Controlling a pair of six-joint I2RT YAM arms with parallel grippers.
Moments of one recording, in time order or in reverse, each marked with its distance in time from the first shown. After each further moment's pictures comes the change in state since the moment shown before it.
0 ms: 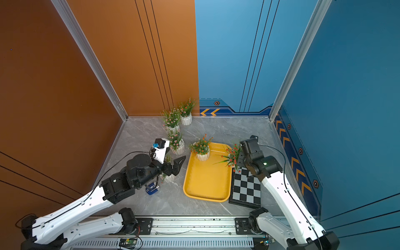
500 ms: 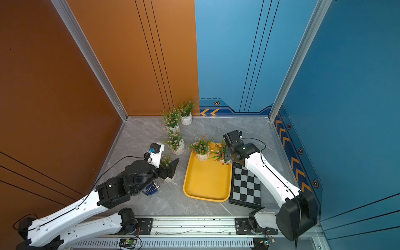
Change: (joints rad) left arm -0.024 -0.071 -0.038 -0.089 -0.181 0.007; right arm 0.062 0.306 0.083 0.128 0.034 0.006
